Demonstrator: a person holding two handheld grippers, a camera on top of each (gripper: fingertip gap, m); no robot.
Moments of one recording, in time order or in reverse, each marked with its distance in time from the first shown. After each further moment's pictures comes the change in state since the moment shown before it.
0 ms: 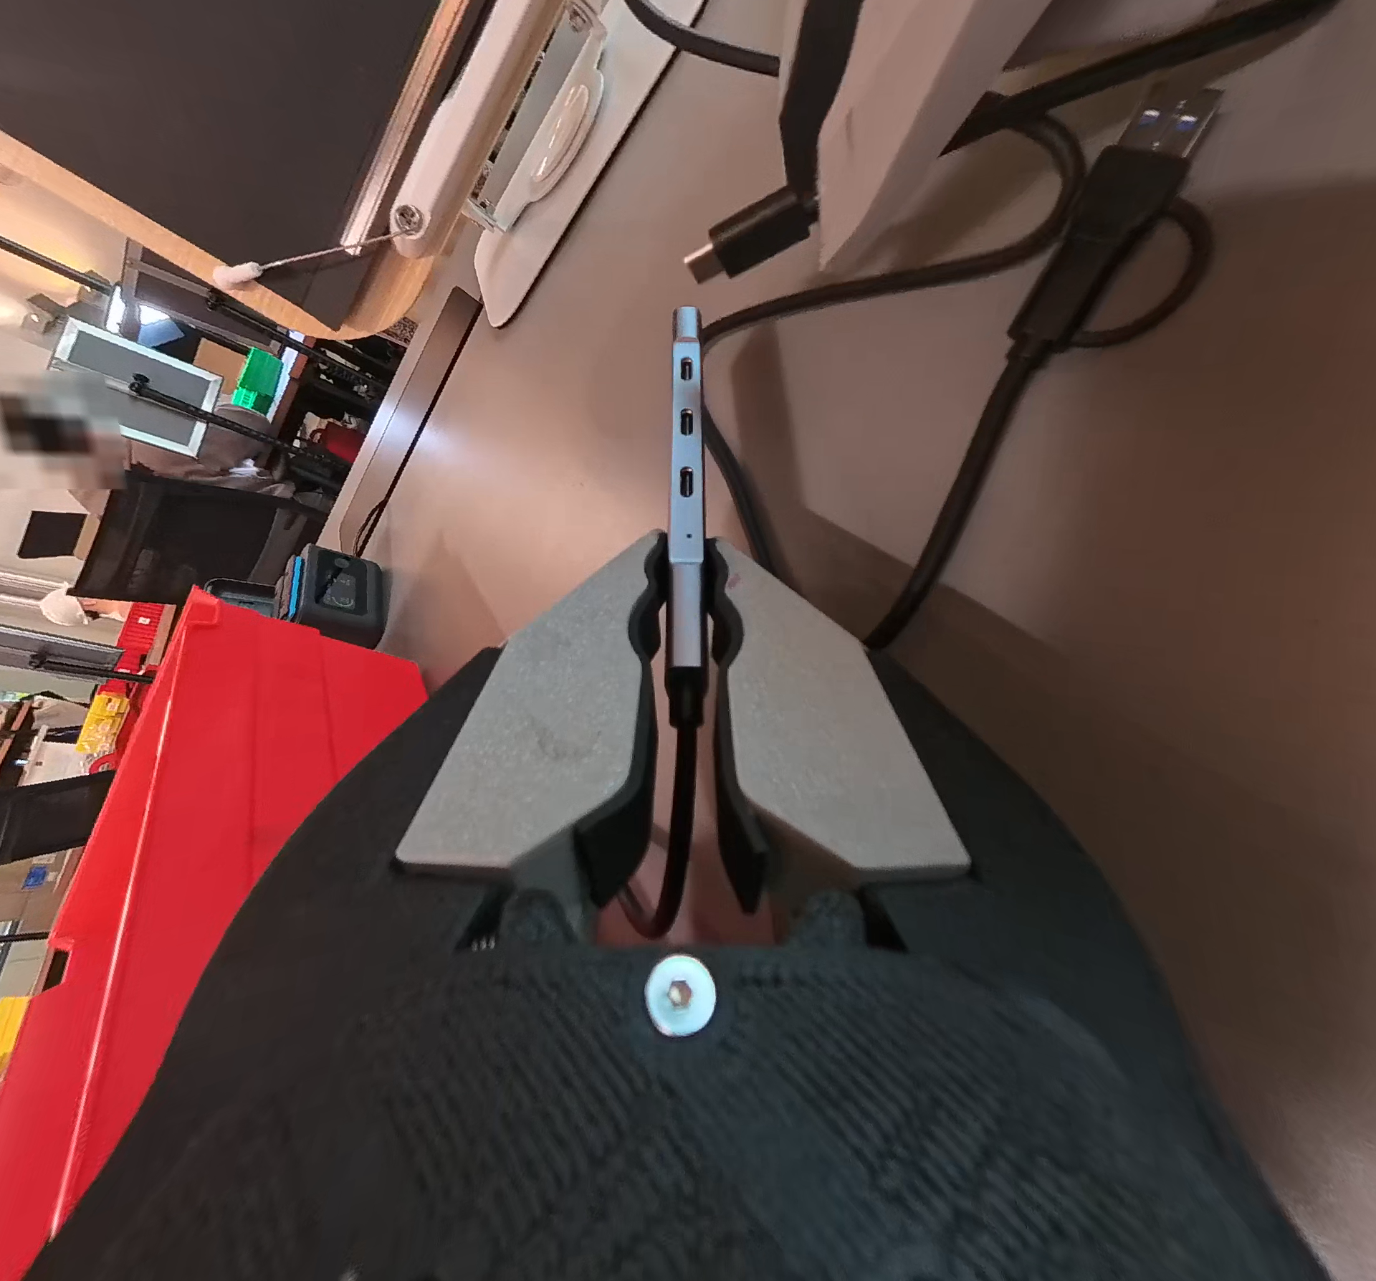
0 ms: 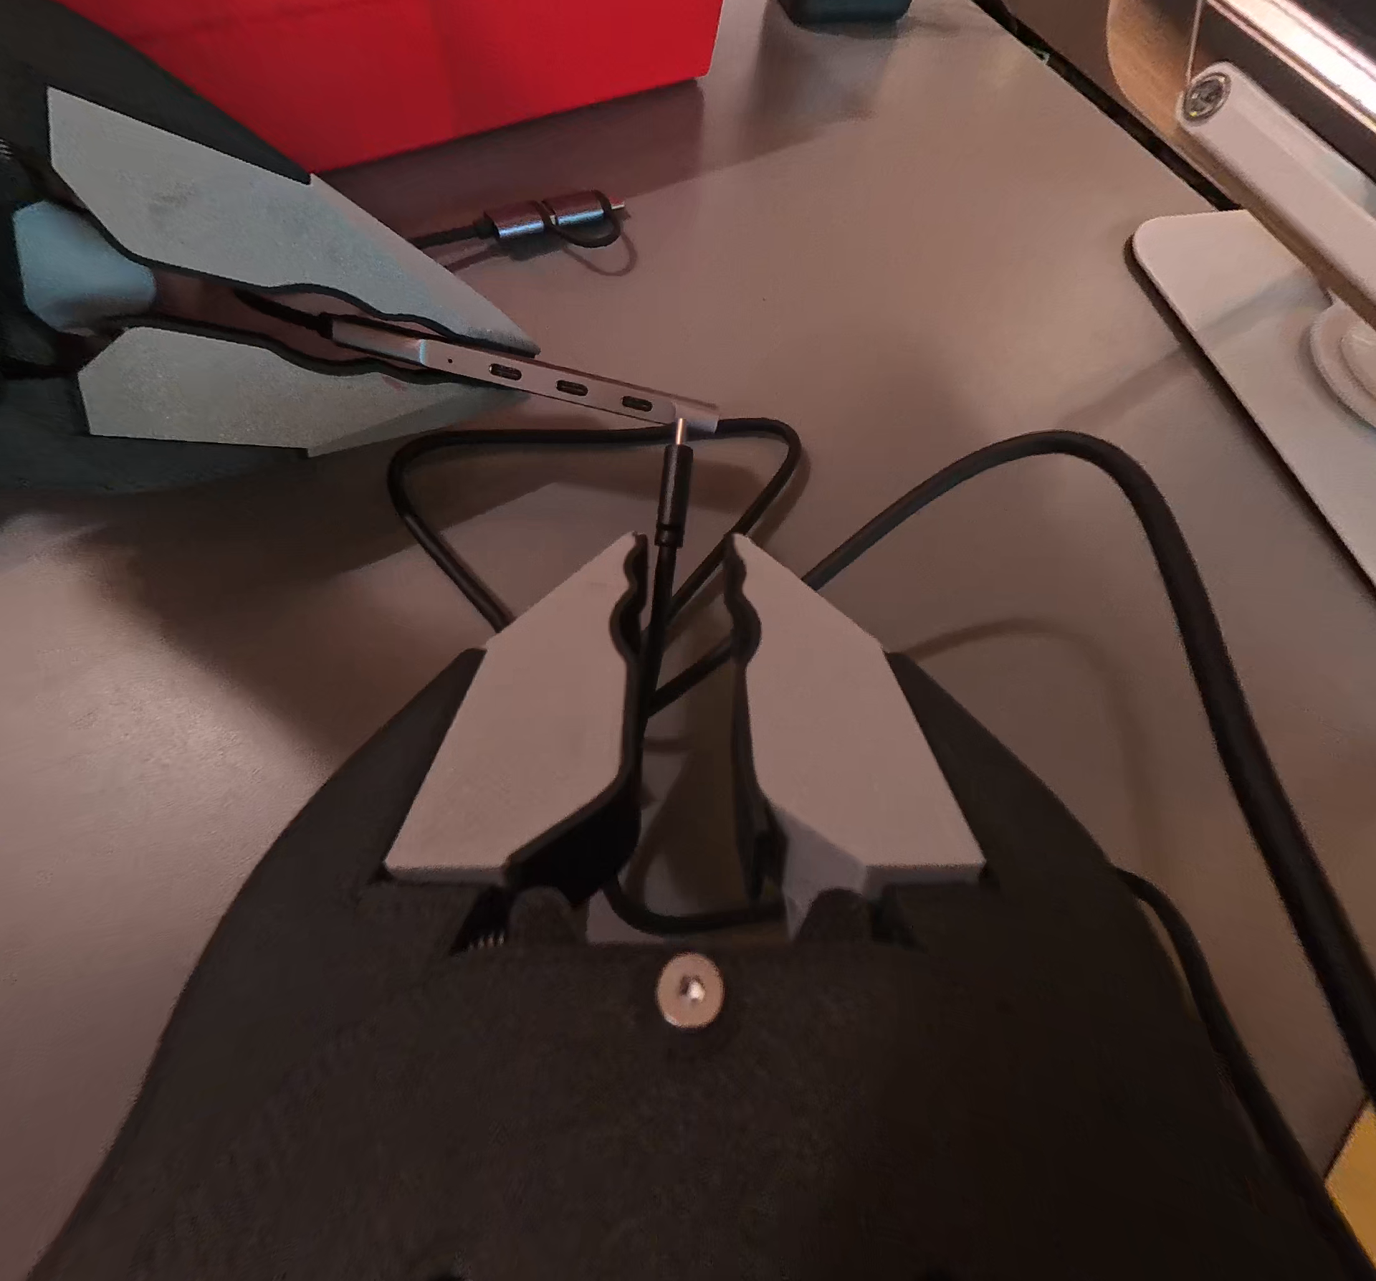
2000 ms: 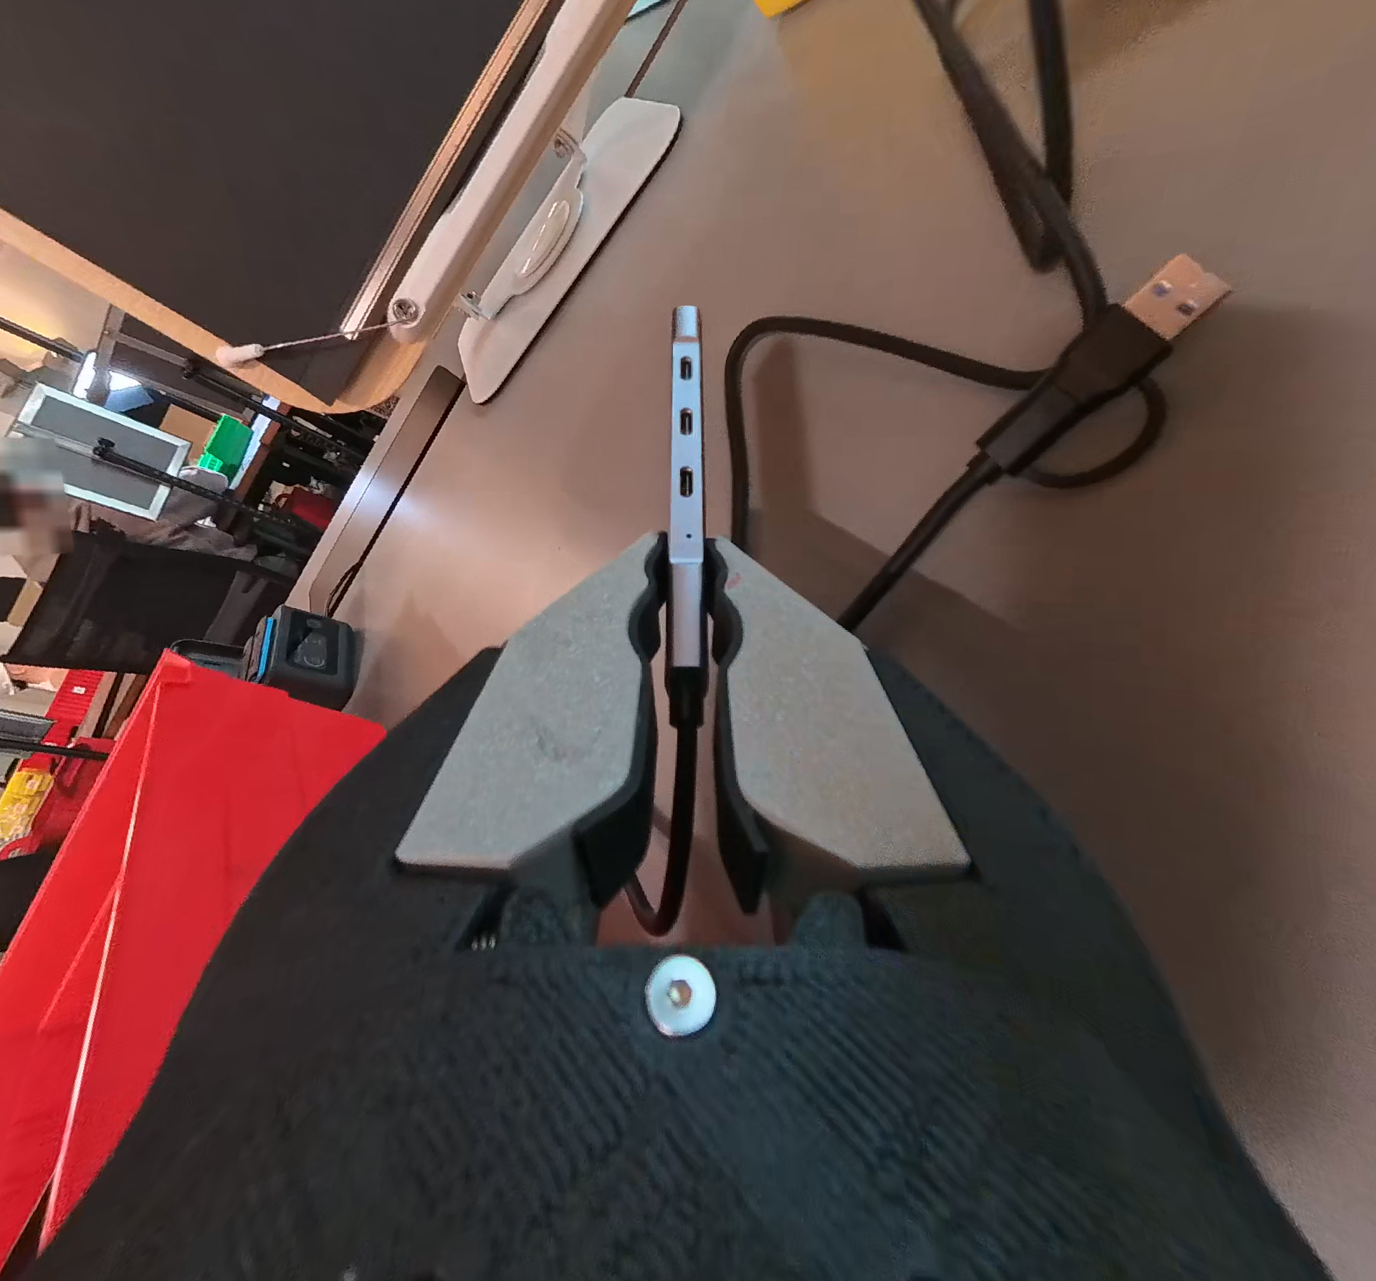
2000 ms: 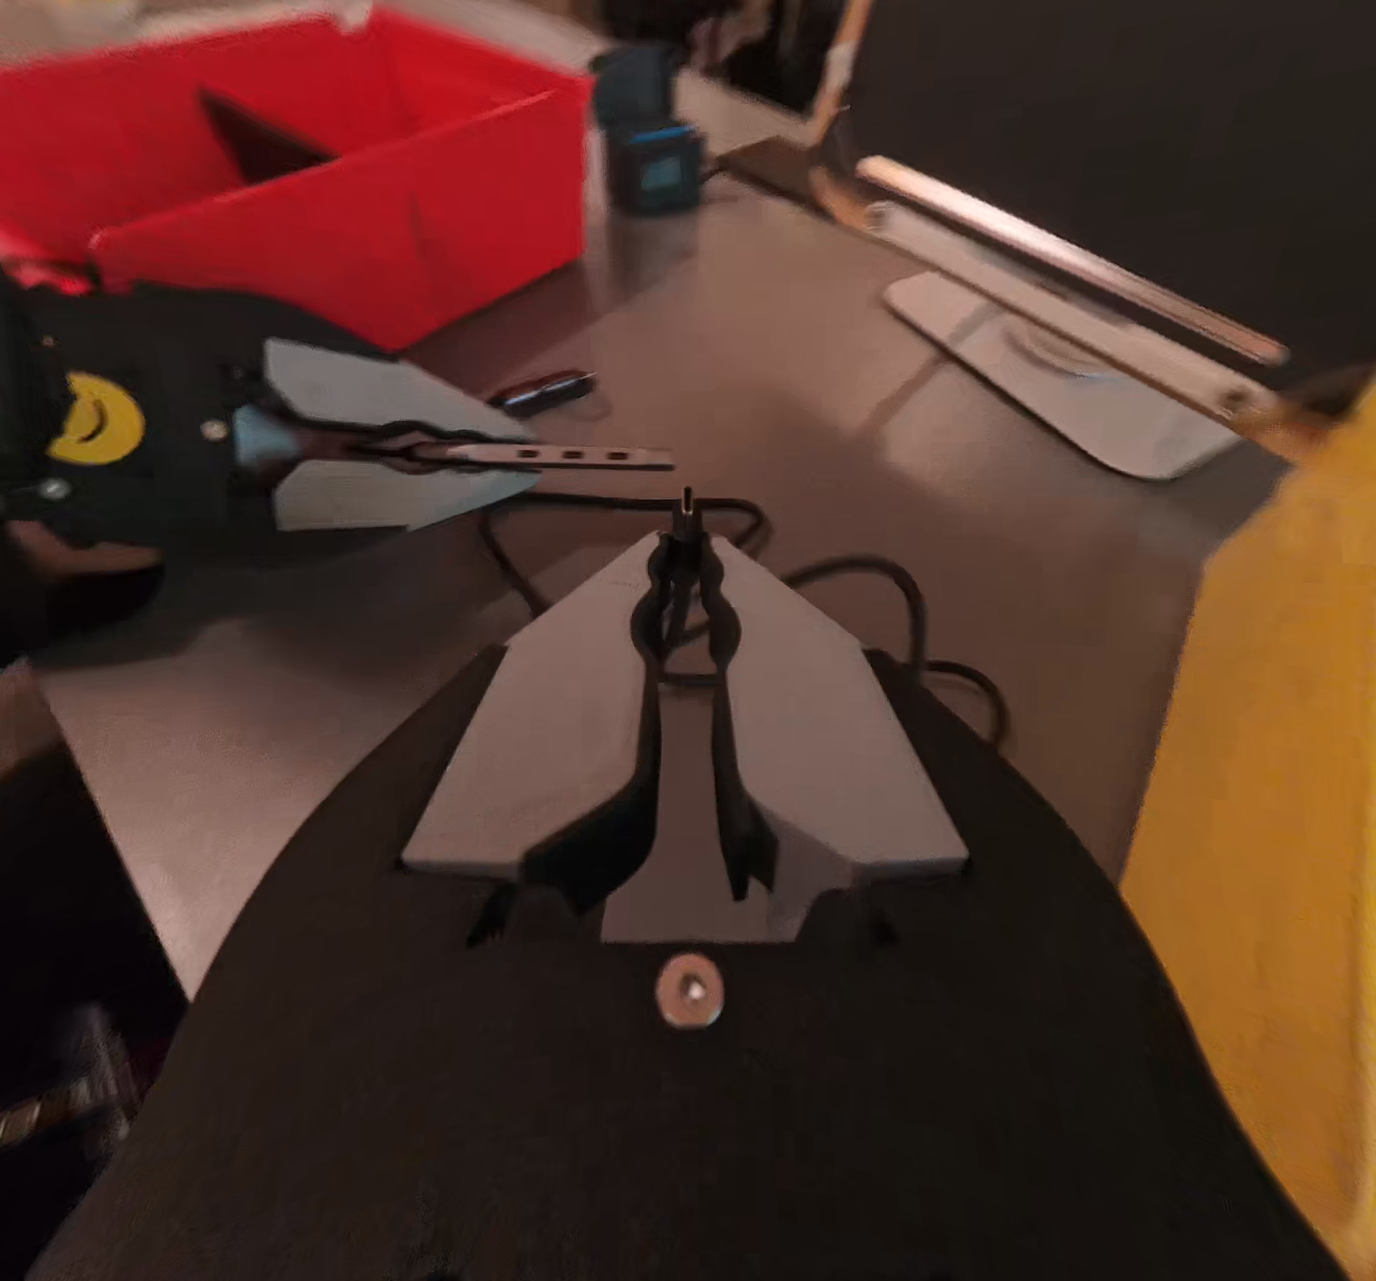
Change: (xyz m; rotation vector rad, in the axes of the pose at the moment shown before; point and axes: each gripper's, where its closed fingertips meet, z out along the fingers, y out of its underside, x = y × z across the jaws) left arm 0.007 -0.023 -0.011 0.111 0.047 -0.027; right arm -0.009 -0.020 -0.096 0.164 0.210 0.167
